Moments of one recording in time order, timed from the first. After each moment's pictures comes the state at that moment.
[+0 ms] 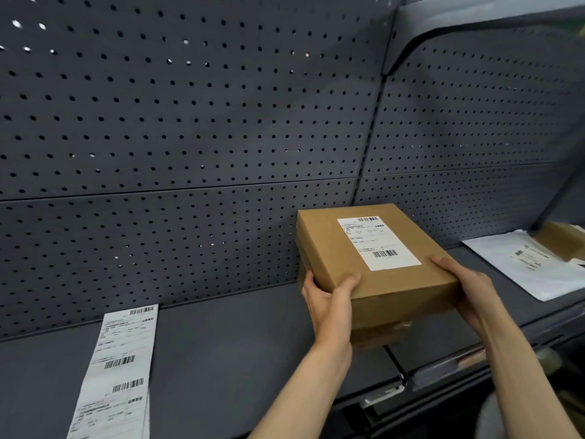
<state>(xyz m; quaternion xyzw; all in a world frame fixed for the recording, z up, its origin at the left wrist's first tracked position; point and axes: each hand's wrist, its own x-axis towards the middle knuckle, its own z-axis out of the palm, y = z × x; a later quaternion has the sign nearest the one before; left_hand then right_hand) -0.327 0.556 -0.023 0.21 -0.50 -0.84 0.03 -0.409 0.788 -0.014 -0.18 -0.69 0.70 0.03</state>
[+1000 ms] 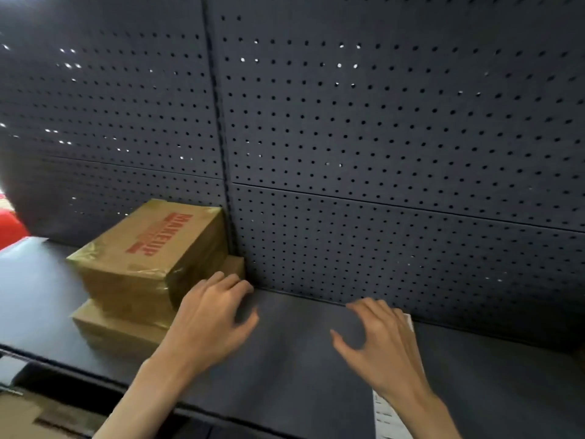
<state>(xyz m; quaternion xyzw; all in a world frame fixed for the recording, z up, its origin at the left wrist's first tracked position) -0.027 0.003 0.001 0.17 -0.97 -0.01 0.20 -0.195 0.226 -0.055 0.41 -0.87 0.21 0.17</state>
